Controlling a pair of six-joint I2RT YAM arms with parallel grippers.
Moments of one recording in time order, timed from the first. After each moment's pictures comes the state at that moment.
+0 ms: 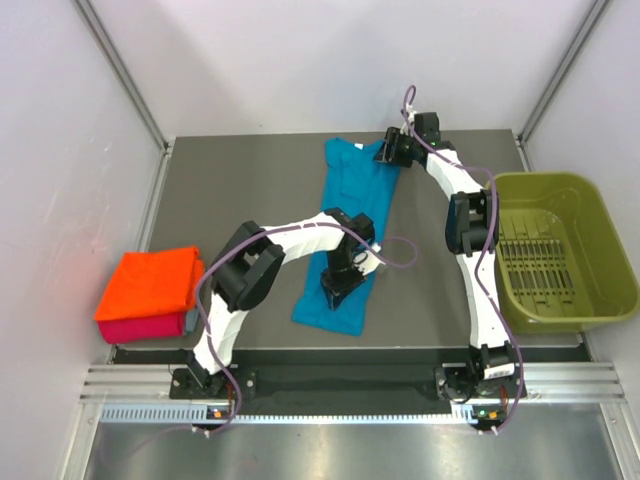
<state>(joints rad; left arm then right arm) -0.84 2.12 1.56 -1.08 0.34 0.21 0.16 2.66 2.37 -0.37 -0.43 0.32</state>
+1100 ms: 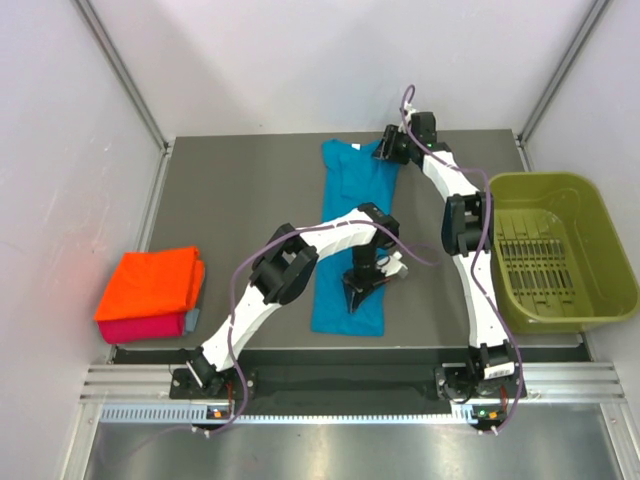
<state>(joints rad) -0.89 2.49 2.06 -1.43 0.48 0.24 0.17 2.72 2.45 -0.33 -0.40 0.36</state>
